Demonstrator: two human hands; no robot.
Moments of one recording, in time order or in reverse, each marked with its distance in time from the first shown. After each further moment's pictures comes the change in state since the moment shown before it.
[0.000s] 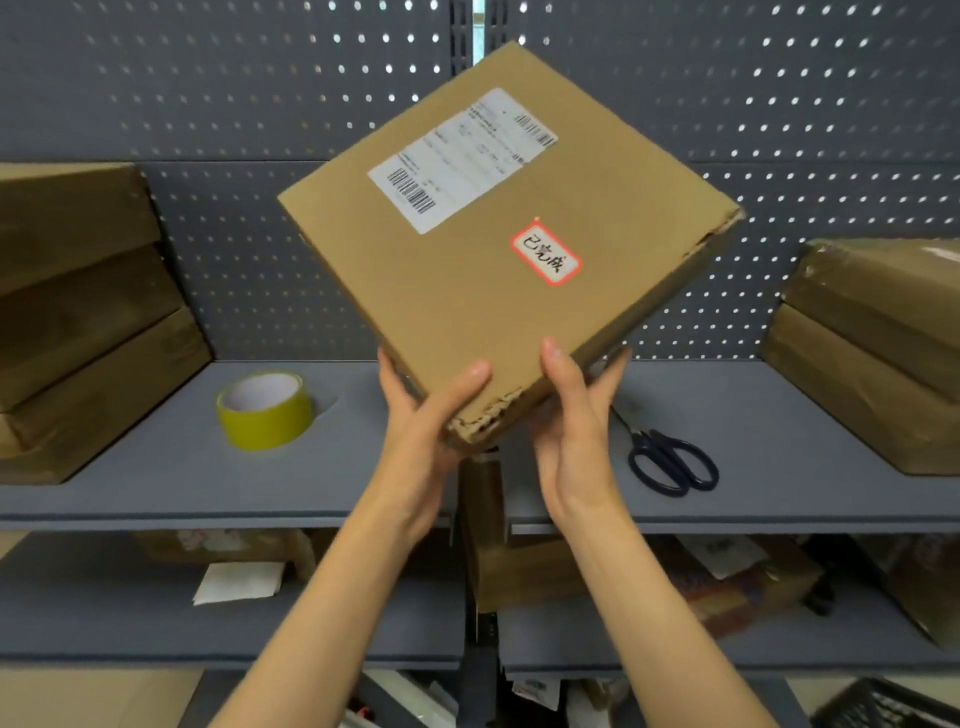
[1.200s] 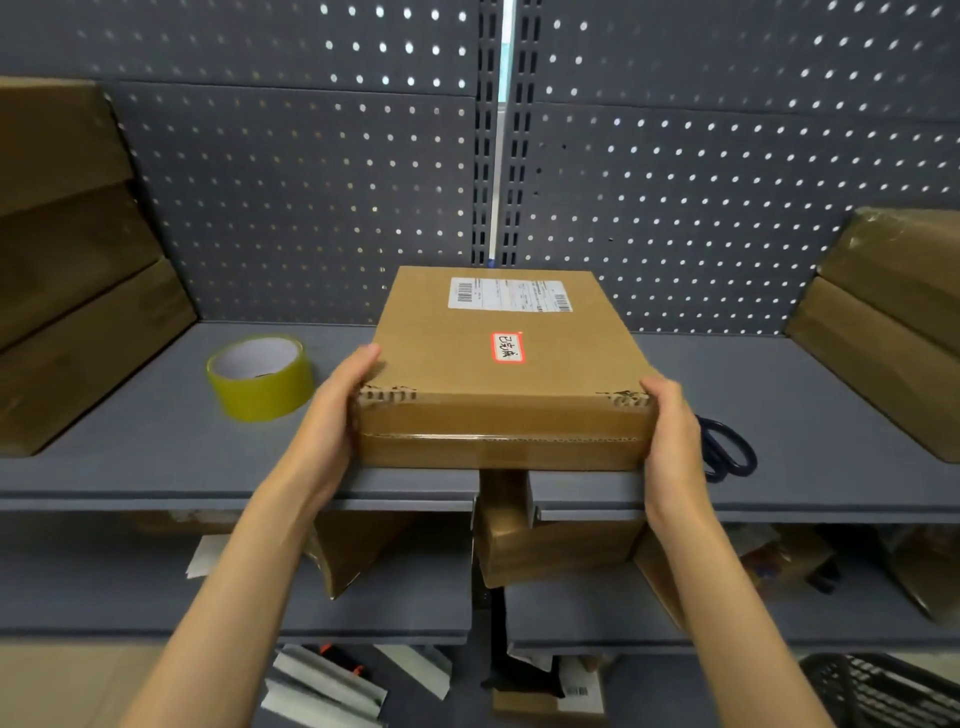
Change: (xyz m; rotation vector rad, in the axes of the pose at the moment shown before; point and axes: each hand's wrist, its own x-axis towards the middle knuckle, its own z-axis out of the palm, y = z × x) left_hand 0.033 -0.002 -0.096 0.241 0.057 -0.236; right_hand 0.015 0.009 -0.067 -0.595 0.345 0.175
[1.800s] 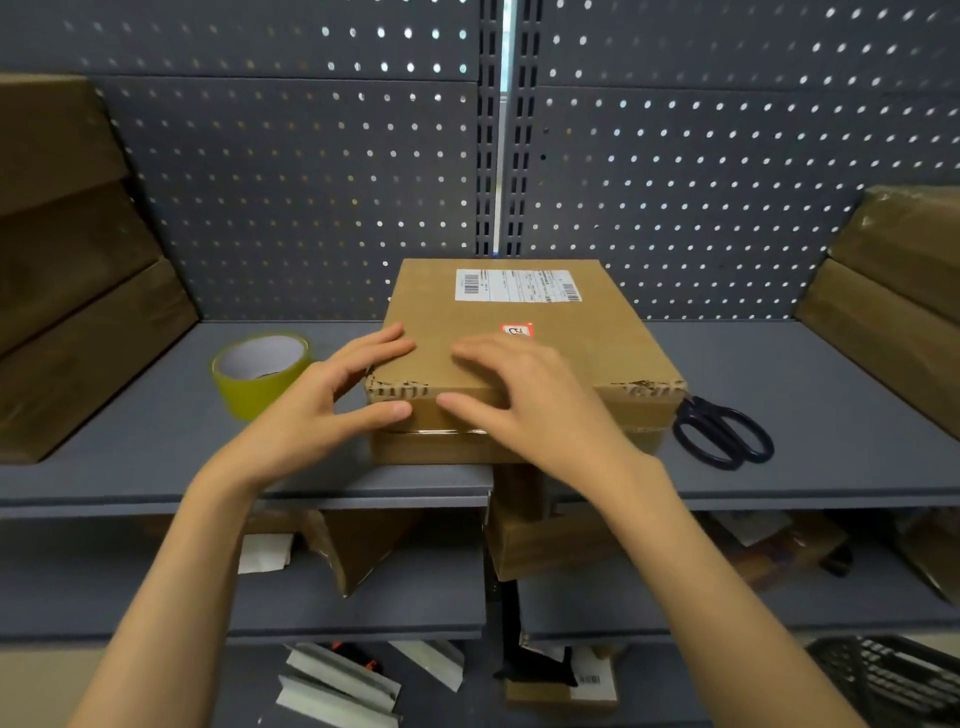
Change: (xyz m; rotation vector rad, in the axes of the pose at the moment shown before) left_hand 0.006 0.019 -0.044 0.734 -0.356 0.346; right_hand -0.031 -0.036 0.076 -1.036 -0.598 -0.770
